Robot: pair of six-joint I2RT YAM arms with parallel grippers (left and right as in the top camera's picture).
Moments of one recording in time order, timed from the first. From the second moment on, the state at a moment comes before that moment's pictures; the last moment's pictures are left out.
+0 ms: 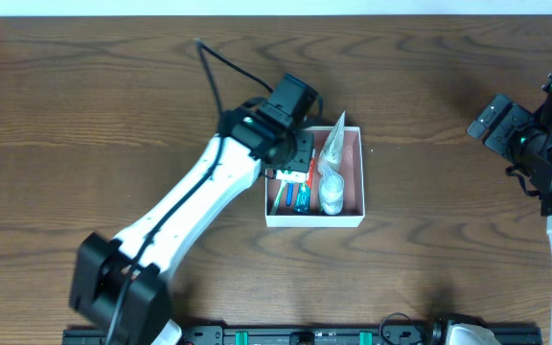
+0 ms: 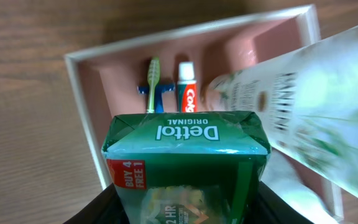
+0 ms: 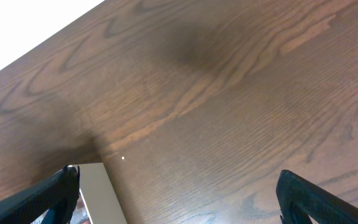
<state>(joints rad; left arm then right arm) -0.62 1.74 1.46 -0.90 0.03 -0.41 -0.14 1.24 1.40 -1.04 0.07 0.46</state>
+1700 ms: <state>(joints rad) -0.35 1.10 1.47 -0.88 -0.57 -0.31 -0.14 1.24 1.40 -1.04 0.07 0.46</state>
